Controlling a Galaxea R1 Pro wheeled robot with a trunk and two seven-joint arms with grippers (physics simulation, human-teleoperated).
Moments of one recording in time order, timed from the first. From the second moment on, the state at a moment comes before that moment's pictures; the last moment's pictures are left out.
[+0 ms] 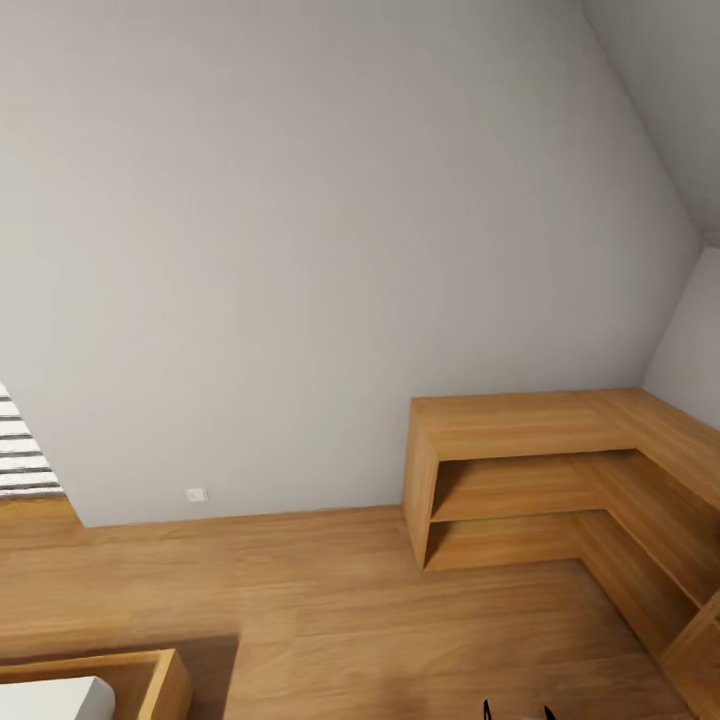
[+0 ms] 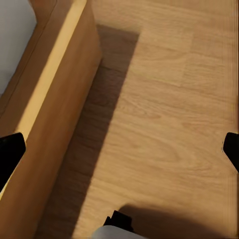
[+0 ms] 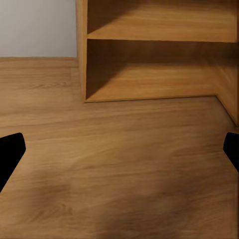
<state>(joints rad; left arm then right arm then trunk) -0.07 -0.01 -0.04 -0.27 0.31 -0.48 0.19 -0.29 -0.02 0.74 -0.08 -0.59 -0.81 -0.30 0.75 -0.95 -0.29</state>
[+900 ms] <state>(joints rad) -0.07 -0.01 -0.04 -0.27 0.31 -0.49 0.19 -0.29 -0.02 0.74 -0.08 -0.54 -0.81 -0.30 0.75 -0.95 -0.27</state>
